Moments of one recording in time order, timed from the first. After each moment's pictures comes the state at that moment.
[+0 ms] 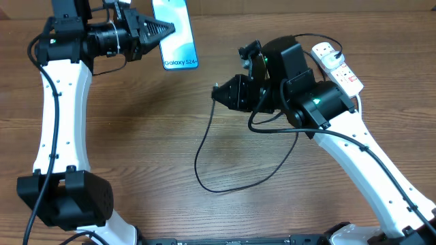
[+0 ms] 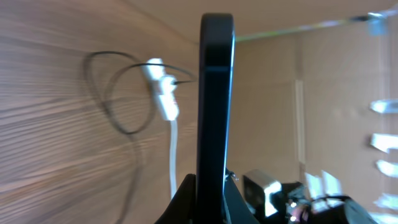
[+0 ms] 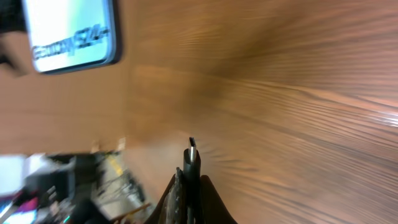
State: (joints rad) left arm 0.09 1.82 1.85 -0.83 1.09 -0.60; right arm 0.51 1.52 1.46 -0.70 -0.54 0.68
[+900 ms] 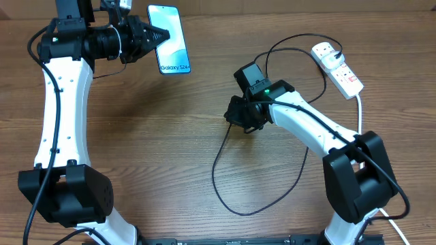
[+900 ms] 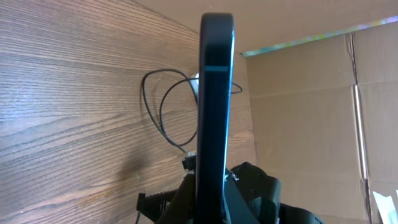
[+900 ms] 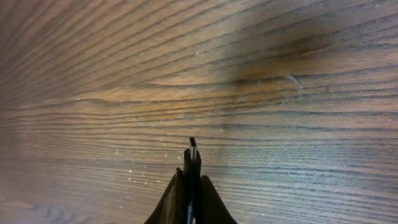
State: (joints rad) left arm 0.09 1.84 1.85 -0.87 0.95 -0.44; right arm 0.51 1.91 1.35 -0.71 -0.24 0.78
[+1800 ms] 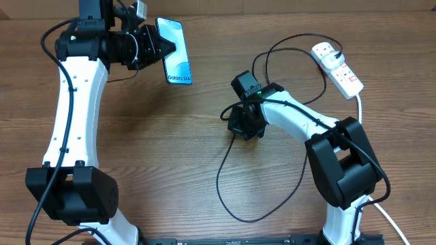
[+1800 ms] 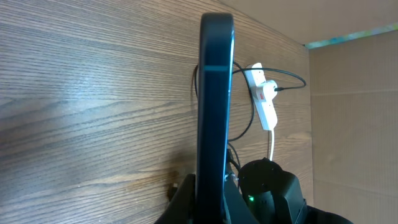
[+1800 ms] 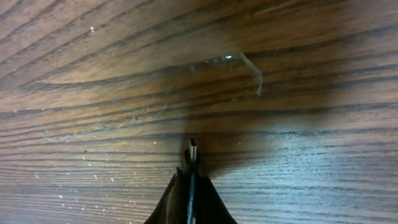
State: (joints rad) left arm 0.00 1.84 1.85 -0.97 0.68 -0.38; right arm 0.51 2.02 1.35 -0.75 -0.23 0.80
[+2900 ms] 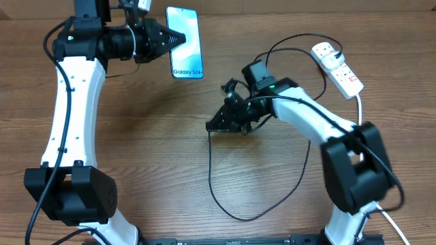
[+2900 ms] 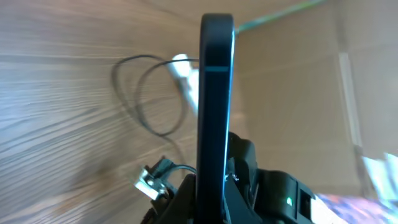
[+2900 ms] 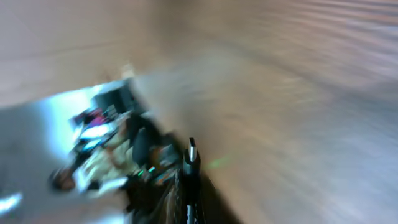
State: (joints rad) left arm 0.03 1.84 1.85 -0.85 1.03 -0.39; right arm 0.44 1.93 1.35 -0.64 -1.04 0.46
